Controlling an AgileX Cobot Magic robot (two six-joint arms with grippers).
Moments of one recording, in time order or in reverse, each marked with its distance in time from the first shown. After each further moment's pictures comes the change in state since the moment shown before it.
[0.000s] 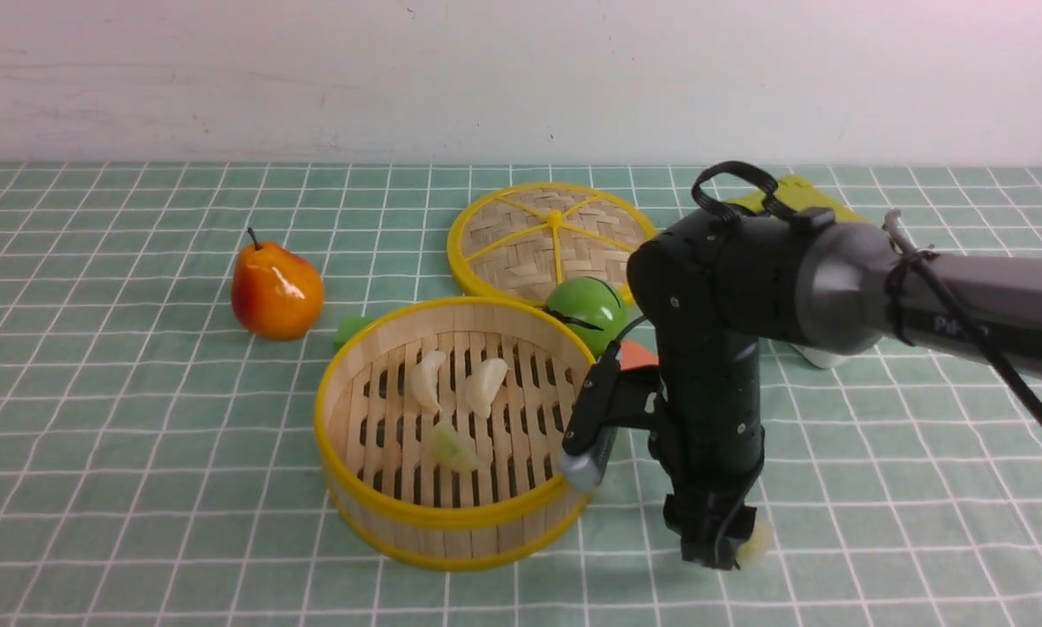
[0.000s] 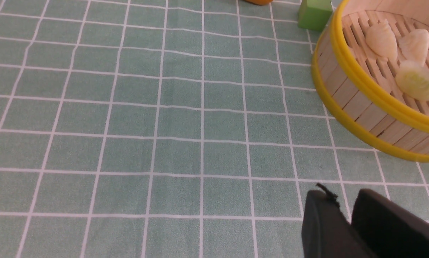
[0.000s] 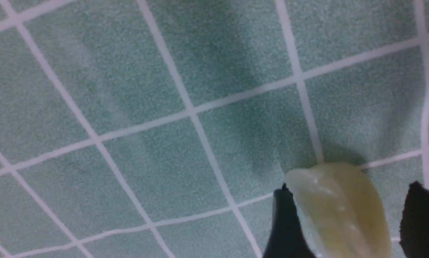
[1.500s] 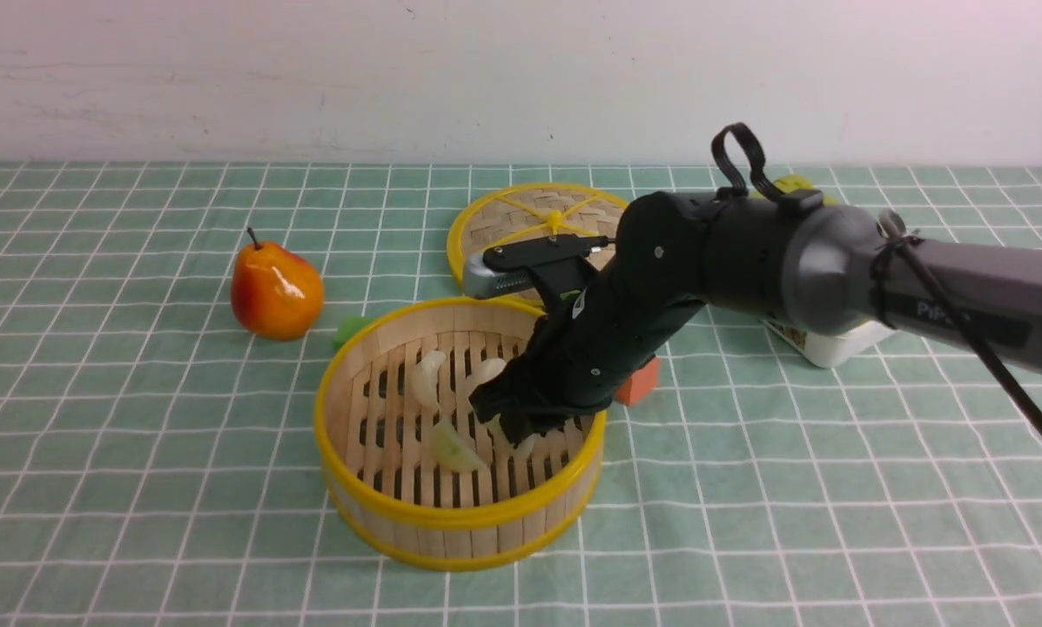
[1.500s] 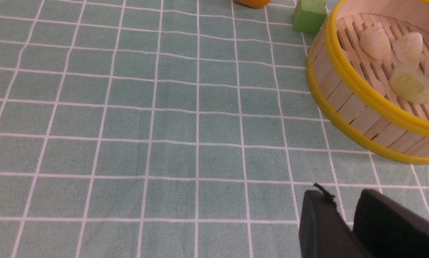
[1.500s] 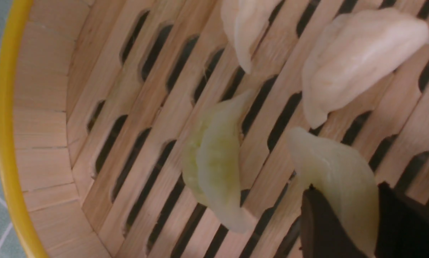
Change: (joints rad) right arm 0.006 0.019 -0.089 0.433 -0.506 0.469; left arm 0.000 0.000 0.001 -0.003 -0.013 0.000
